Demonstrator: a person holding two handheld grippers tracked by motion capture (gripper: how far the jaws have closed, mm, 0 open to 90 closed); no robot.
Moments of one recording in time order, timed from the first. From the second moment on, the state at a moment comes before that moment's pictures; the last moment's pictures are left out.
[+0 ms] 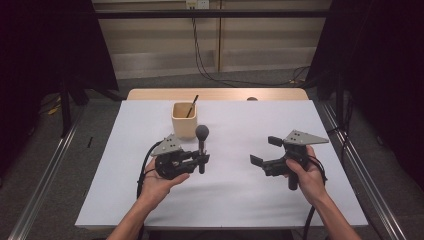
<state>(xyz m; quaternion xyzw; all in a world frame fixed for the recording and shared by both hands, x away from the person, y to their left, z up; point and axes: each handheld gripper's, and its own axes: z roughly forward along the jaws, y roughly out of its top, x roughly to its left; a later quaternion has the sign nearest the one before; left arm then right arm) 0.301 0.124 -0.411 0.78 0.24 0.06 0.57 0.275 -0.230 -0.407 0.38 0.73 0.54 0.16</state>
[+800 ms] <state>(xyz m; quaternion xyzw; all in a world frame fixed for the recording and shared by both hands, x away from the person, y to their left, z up) 0.308 0.160 -0.399 0.77 0.27 0.08 0.58 0.241 -0.268 -0.427 0.43 0.69 0.55 0.22</state>
